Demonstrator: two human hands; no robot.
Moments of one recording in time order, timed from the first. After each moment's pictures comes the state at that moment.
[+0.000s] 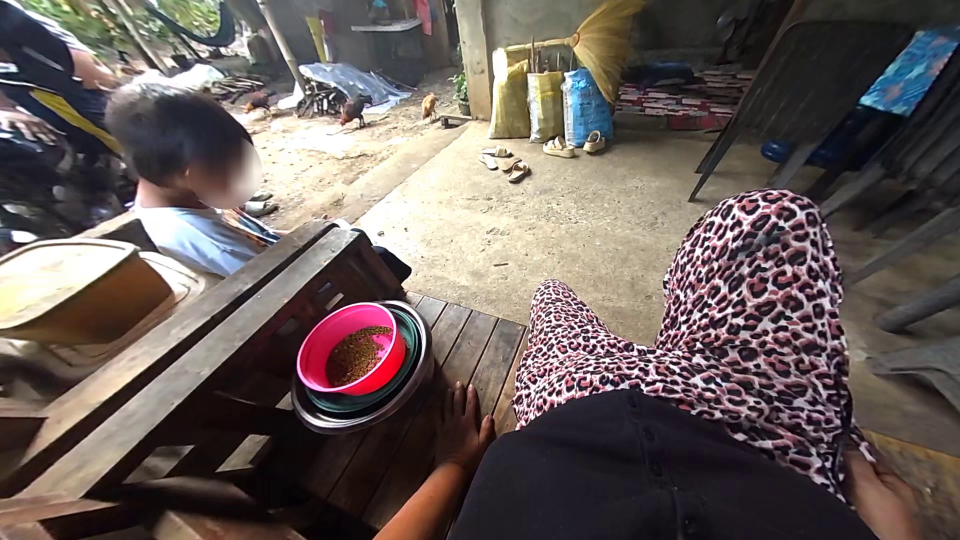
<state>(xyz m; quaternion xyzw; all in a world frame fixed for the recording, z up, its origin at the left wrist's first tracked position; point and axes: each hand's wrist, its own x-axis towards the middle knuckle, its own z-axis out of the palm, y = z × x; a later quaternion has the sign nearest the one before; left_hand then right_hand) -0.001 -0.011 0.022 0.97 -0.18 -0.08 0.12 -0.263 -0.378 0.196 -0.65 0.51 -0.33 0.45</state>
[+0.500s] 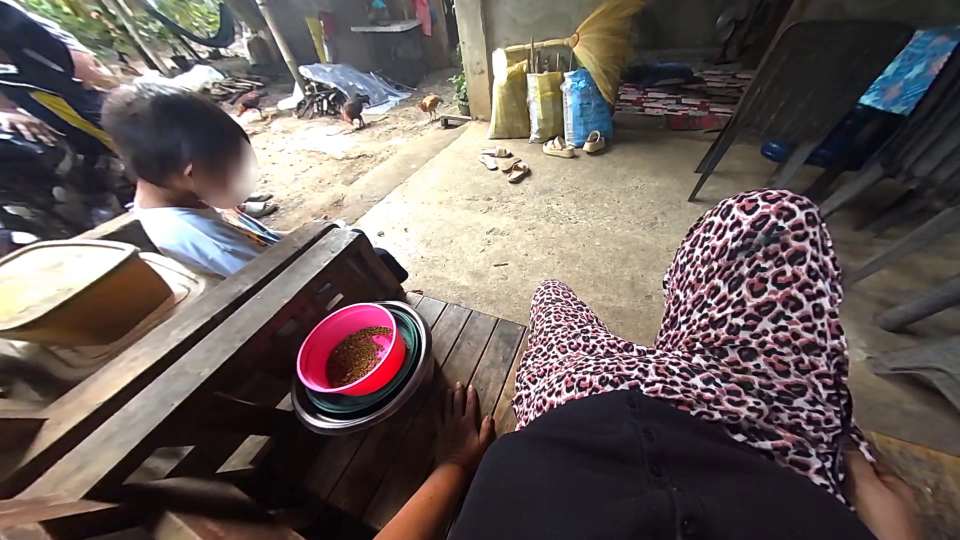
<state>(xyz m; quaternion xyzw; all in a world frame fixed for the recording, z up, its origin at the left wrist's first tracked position) -0.002 -0.011 0.022 0.97 -0.18 -0.07 0.13 -0.264 -0.378 0.196 -0.65 0.51 -0.33 0.45</state>
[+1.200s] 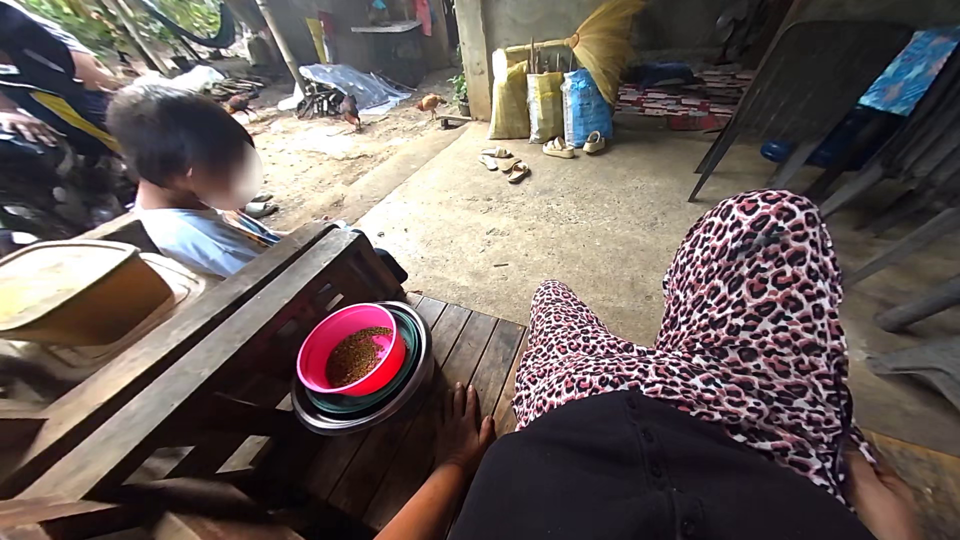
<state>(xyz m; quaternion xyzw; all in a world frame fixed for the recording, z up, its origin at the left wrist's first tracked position) -0.001 -0.011 0.022 0.97 -0.19 -0.08 0.12 -0.264 -0.381 0.192 -0.65 0.52 -0.33 0.45</state>
